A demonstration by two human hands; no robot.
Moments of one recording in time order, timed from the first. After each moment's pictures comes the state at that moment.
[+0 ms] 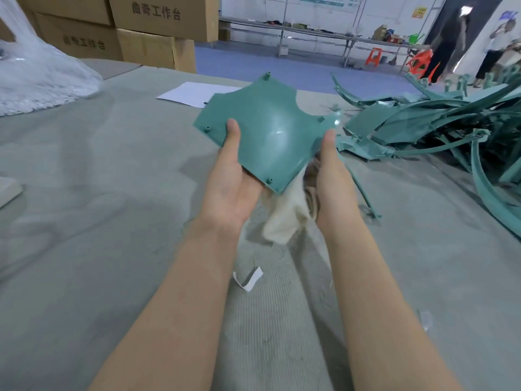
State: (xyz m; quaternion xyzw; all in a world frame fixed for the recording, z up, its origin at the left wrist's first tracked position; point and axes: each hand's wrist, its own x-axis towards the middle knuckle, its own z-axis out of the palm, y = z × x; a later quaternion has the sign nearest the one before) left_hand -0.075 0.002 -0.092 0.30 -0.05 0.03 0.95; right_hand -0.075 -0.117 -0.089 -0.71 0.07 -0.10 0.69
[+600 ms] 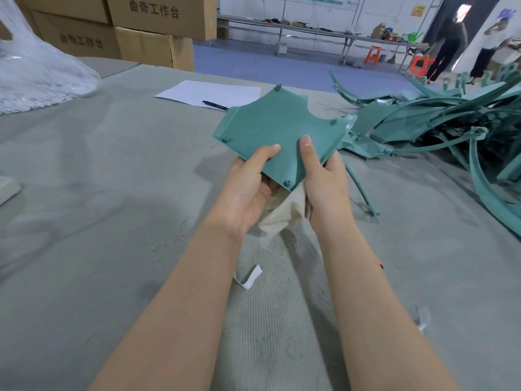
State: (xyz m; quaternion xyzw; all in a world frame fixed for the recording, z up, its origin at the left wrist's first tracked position) left_hand -0.071 -0.011 -0.105 0.39 -0.03 -0.01 0.92; right_hand -0.075 -0.108 -0.096 -0.62 -0.01 -0.16 0.76
